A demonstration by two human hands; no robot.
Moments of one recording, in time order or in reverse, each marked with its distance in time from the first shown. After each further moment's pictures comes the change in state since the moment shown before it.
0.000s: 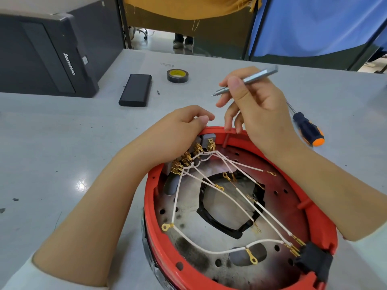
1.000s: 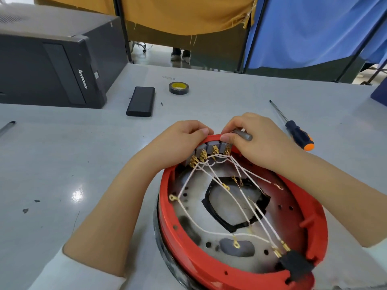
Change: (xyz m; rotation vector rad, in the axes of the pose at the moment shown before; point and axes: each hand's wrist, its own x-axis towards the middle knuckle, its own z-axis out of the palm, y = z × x) left_hand -0.007 -0.002 -0.002 -0.037 -0.031 0.005; right_hand -0.013 -0.002 -0.016 -0.839 -0.282 0.214
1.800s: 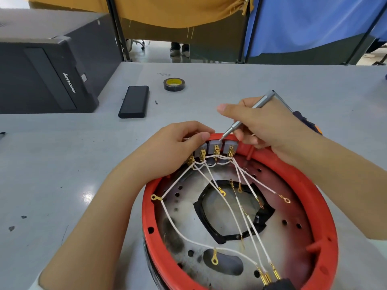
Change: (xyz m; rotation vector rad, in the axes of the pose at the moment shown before) left_hand -0.001 0.000 0.000 0.159 -0.035 0.090; right_hand 0.011 -0.004 -0.010 0.849 0.057 0.303
